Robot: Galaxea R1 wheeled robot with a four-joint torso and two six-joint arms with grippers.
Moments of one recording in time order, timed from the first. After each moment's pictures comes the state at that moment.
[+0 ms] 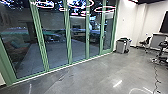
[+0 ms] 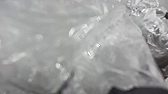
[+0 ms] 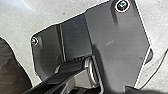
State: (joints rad) left arm 1.37 2.92 -2.68 -0.54 0.27 0.34; right arm -1.45 2.94 -2.54 -0.05 -0.15 0.34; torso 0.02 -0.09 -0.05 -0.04
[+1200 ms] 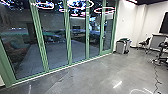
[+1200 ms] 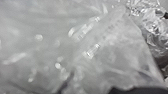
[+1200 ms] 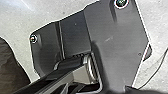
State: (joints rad) left arm 1.38 2.92 -2.68 -0.54 0.27 0.34; right arm -1.47 2.94 -2.54 -0.05 -0.16 0.34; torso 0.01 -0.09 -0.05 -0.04
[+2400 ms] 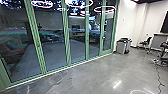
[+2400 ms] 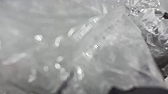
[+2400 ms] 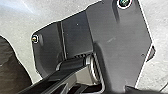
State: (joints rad) left arm 1.37 2.92 -2.68 -0.54 0.26 0.34; right arm -1.46 2.95 -2.53 -0.05 -0.15 0.34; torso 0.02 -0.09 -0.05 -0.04
